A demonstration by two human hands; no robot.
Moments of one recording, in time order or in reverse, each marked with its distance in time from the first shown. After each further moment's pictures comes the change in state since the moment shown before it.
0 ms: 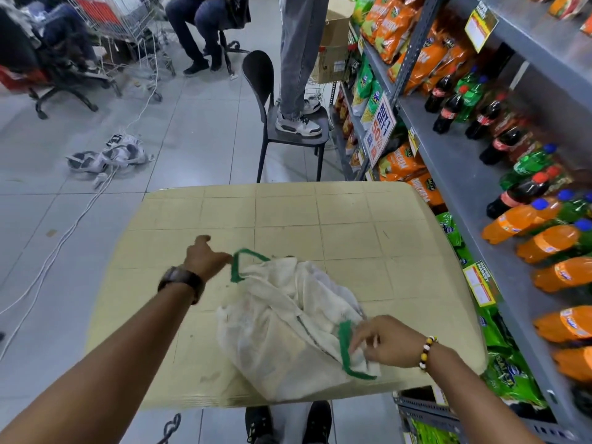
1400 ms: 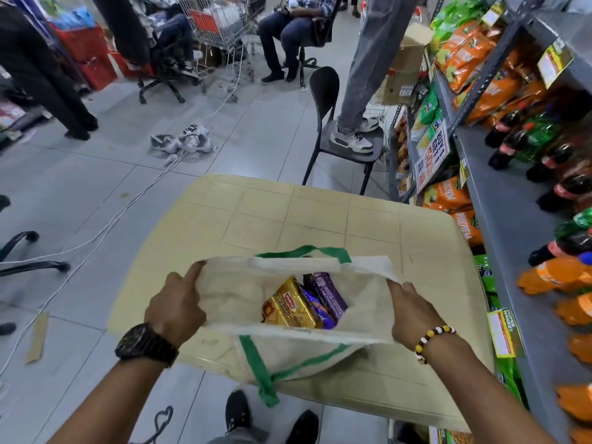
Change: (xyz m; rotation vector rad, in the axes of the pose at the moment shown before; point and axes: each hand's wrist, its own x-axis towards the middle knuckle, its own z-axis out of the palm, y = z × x) left_hand -0.196 -0.054 -0.012 0.466 0.269 0.077; right_hand -0.004 -0.002 -0.065 -0.467 0.307 0.159
